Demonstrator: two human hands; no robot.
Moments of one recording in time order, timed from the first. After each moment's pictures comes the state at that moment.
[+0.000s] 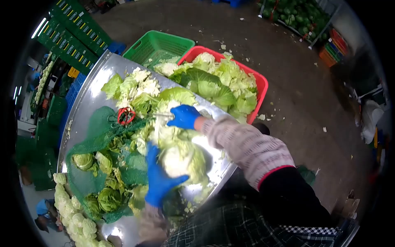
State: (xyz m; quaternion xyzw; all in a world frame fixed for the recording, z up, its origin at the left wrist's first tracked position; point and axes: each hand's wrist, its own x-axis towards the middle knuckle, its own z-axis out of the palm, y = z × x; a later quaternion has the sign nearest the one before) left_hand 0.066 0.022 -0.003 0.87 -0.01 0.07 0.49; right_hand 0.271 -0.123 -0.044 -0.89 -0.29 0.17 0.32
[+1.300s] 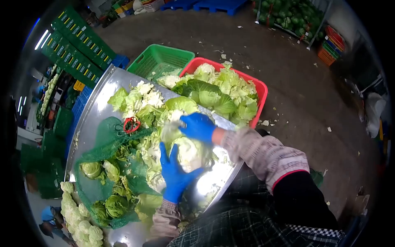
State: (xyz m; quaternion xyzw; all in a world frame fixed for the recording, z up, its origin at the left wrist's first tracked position) left_hand 0.086 -0.026 0.009 0.95 -0.03 0.14 0.28; right_hand 0.241 -0.166 0.007 -0.88 -0.28 0.07 0.37
